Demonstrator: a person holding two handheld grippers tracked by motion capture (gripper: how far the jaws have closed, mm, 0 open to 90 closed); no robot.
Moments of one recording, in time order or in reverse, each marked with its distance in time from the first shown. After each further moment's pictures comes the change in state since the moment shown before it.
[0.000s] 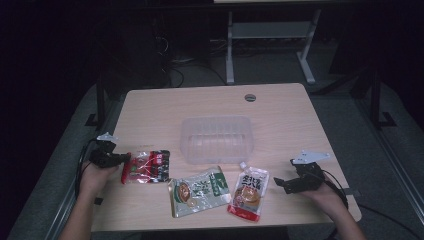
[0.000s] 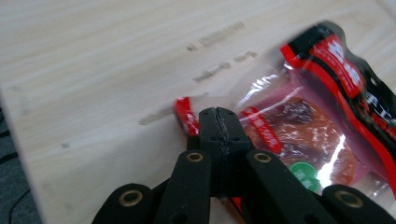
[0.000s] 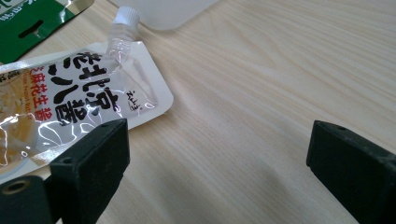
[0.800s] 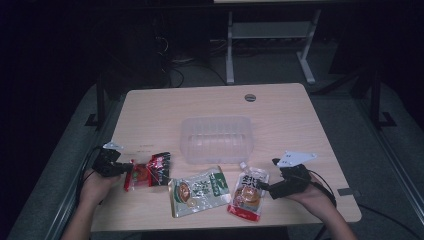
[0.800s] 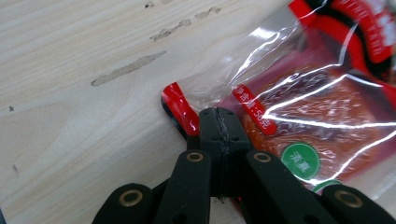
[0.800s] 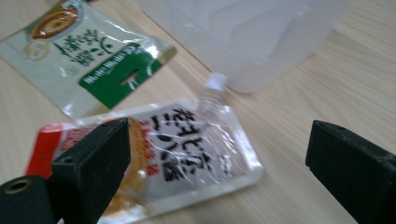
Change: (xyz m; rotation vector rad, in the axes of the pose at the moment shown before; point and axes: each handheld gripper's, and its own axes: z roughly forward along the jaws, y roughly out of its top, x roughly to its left) left arm -0.024 -0.015 -0.001 0.062 0.013 0.022; right arm 0.050 0.038 -0.007 -0.051 0.108 -0.120
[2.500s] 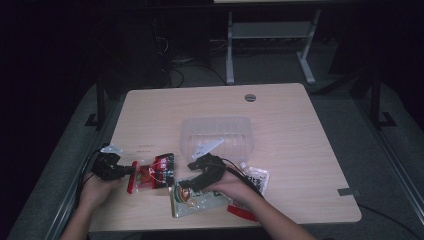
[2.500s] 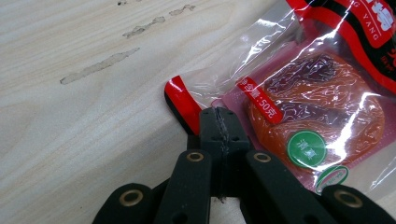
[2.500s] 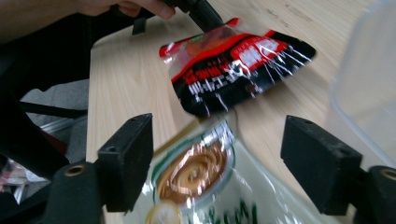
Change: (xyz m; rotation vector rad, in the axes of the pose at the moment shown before) left arm -0.002 -0.009 0.000 -0.038 -0.082 0.008; right arm 0.097 0.117 0.149 0.007 0.433 -0.025
